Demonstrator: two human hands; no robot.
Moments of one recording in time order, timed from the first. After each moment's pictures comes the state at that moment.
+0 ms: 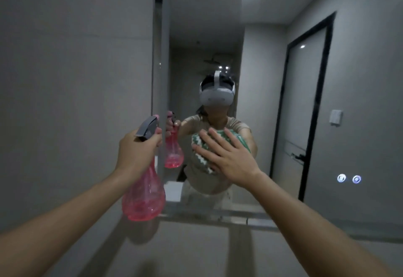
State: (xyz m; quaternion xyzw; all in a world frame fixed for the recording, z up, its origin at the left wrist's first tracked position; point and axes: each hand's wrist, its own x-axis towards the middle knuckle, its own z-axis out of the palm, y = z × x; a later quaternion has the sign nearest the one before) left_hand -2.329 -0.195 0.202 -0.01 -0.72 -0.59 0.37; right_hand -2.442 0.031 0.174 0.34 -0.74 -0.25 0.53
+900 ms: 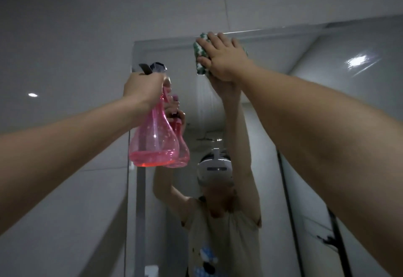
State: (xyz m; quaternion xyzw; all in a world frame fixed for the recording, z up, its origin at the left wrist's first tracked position) left_hand -2.350 -0.145 0.531 -0.16 -0.68 -0.55 0.46; right_hand -2.438 0.028 0.631 0.15 -0.77 -0.05 0.62
